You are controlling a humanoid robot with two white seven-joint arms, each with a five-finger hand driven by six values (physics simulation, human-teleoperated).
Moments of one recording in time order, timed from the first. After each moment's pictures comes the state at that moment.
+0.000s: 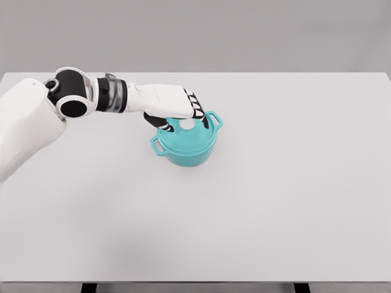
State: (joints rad) left arm -0.98 0.48 -0.92 -1.31 -0.44 -0.61 -0.61; right arm 0.02 0.00 0.46 -0.08 0.16 -0.05 0.30
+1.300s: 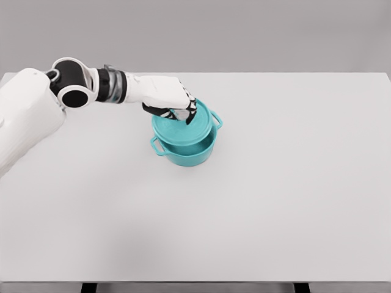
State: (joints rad) left arm -1.03 0.46 -0.93 -1.22 -0.47 -0.61 -0.61; right arm 0.02 0.00 0.46 -0.08 0.16 -0.05 0.30
